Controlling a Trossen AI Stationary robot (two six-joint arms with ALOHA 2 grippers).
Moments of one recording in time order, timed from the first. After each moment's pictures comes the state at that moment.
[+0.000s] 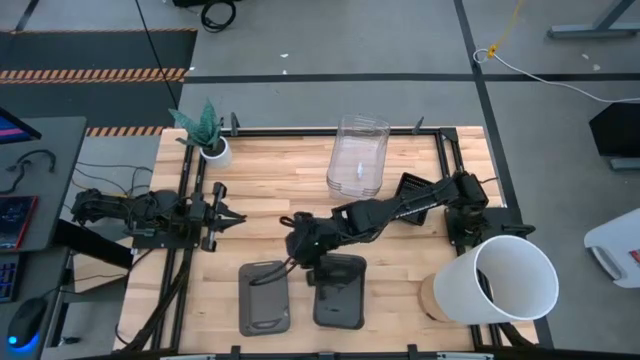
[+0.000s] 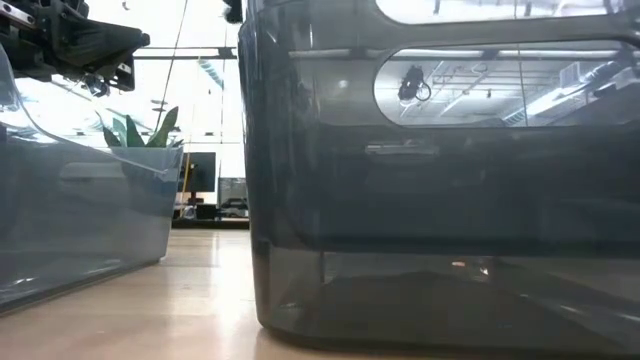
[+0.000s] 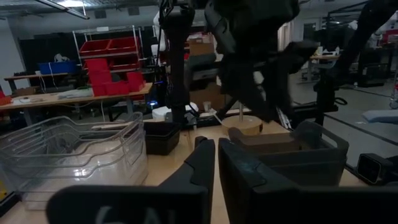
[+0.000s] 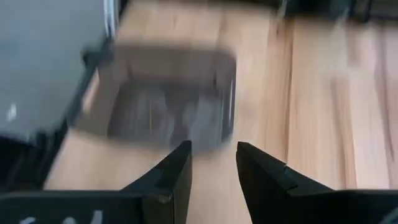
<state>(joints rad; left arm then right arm) -0.16 0.07 0.07 0.12 -0.08 0.10 0.24 2.01 1.84 -0.60 -0.02 0.06</state>
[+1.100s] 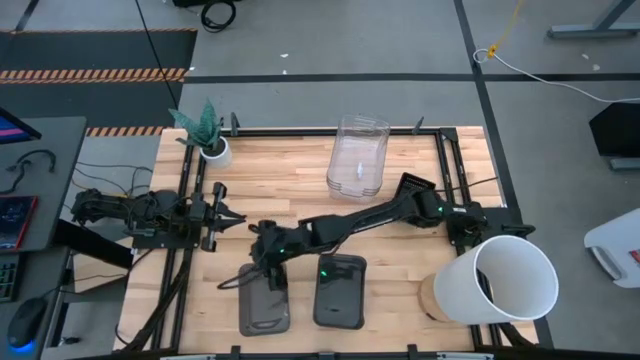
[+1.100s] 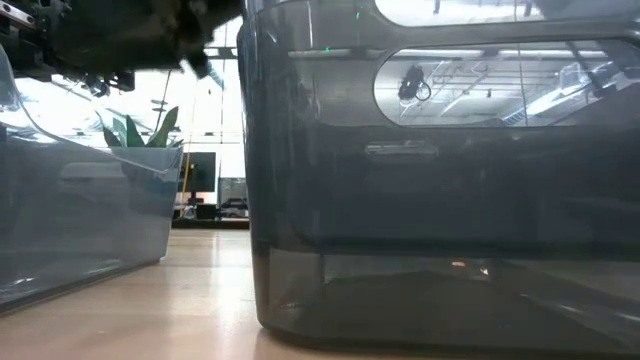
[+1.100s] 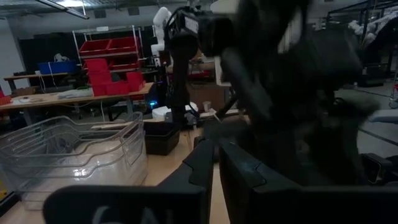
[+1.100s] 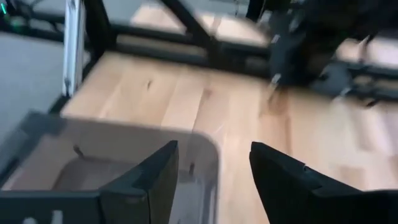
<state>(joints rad) -0.16 0.07 0.07 0.12 -0.08 0.10 0.20 2.37 2.12 -0.31 0.00 -0.03</state>
